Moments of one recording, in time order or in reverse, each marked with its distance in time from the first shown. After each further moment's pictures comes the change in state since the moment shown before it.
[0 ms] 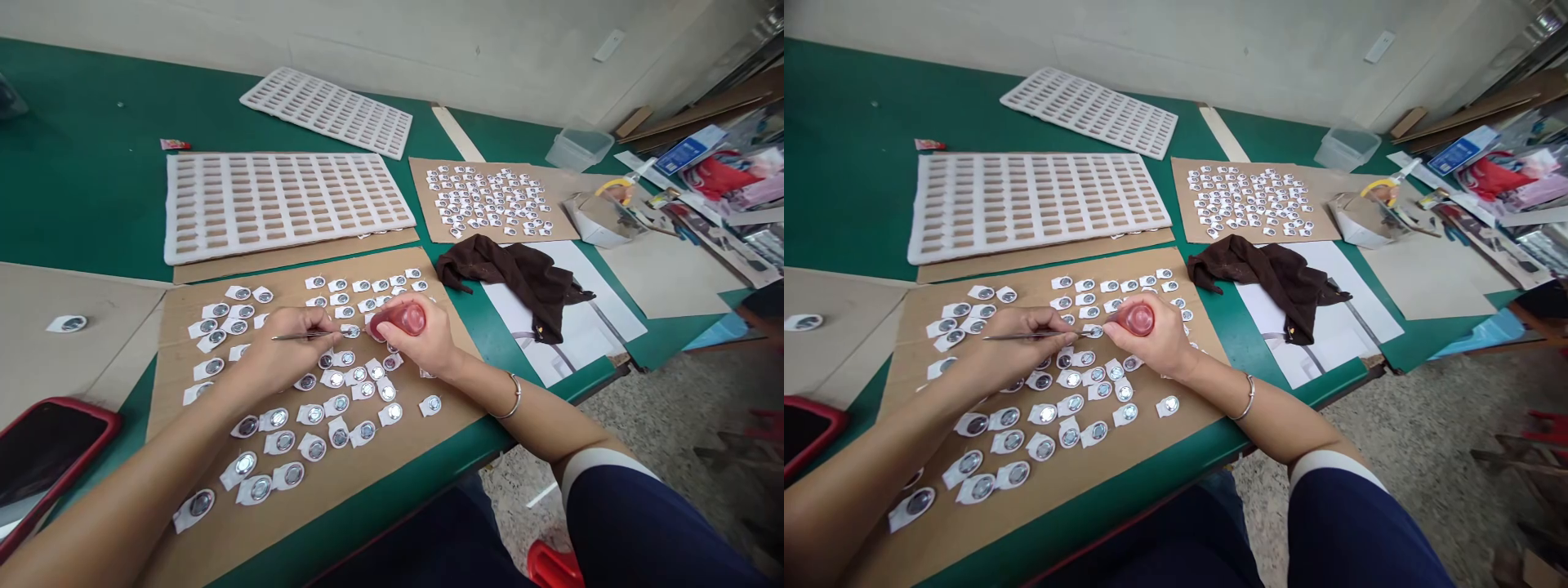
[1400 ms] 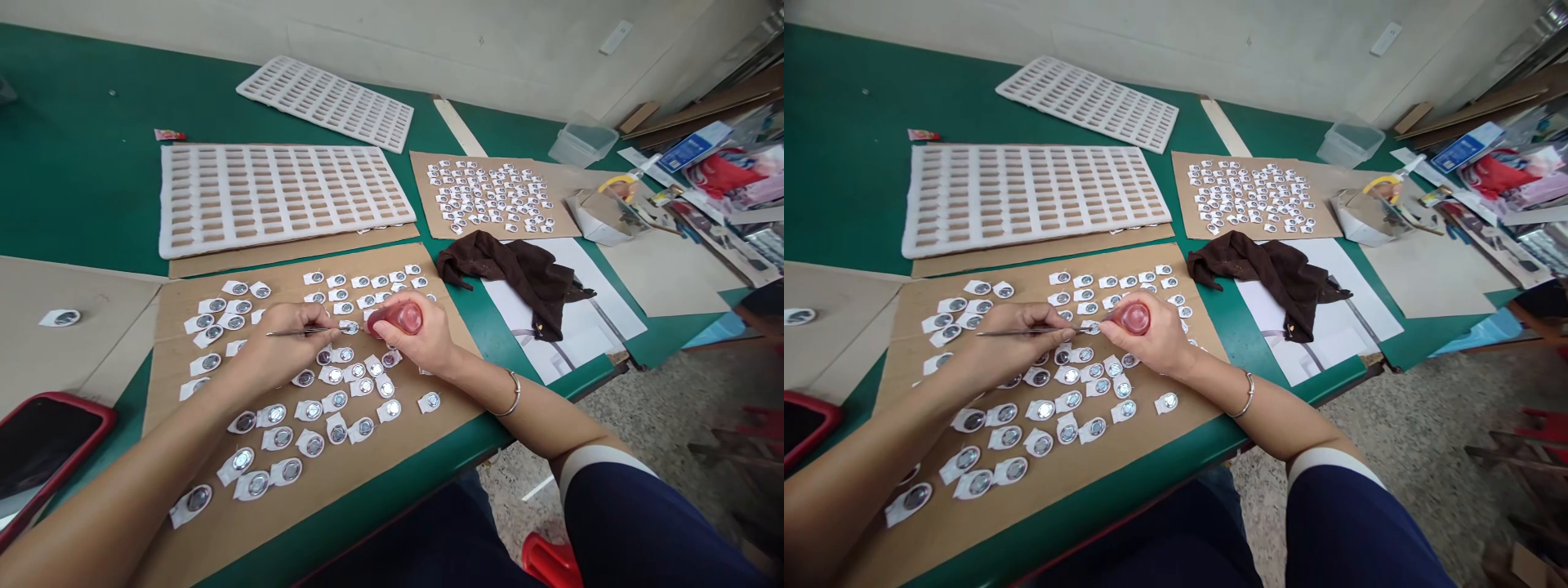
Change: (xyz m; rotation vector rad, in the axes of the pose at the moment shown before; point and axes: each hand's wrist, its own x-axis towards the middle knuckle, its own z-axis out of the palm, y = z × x) left_hand 0.000 0.004 -0.002 0.006 -0.004 -0.020; right_hand -0.002 0.001 0.000 0.004 -0.033 -0.046
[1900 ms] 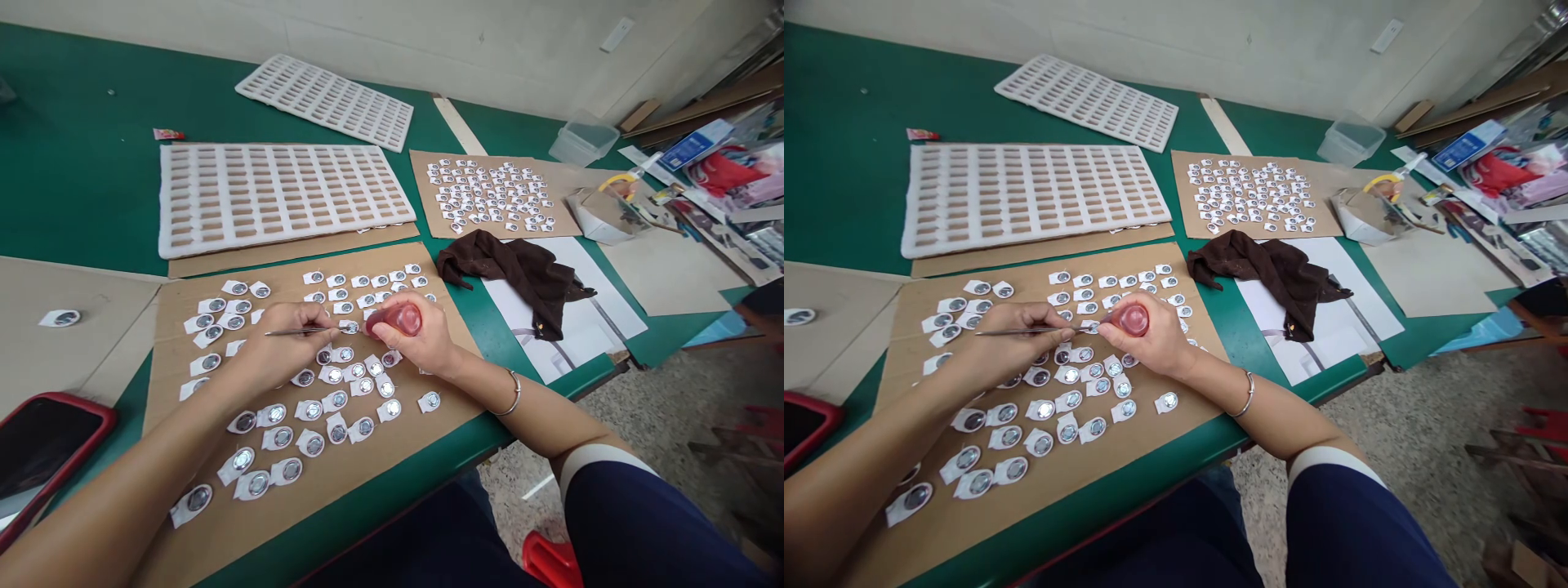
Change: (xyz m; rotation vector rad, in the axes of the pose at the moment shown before) left_hand 0.000 0.002 0.001 -0.024 -0.006 -0.049; right_hand -0.001 -0.001 -0.001 -0.003 -0.024 0.003
